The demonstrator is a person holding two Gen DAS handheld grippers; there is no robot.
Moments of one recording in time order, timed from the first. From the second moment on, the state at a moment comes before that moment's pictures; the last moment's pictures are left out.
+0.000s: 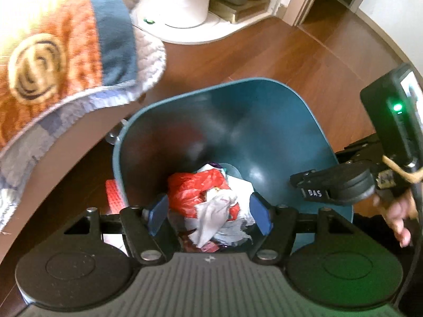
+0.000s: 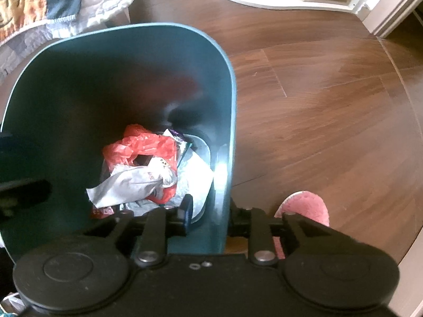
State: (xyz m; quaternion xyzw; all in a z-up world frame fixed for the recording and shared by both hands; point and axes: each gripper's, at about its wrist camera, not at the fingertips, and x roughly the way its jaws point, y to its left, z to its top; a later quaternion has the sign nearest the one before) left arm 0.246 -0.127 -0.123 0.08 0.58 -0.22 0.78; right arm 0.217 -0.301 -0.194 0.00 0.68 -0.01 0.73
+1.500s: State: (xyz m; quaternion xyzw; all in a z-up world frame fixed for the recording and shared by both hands) left arm 0.336 -0.038 -0.350 0.12 0.64 -0.13 0.75; right arm 0.253 -0.383 -0.192 0.04 0.65 -0.11 0.75
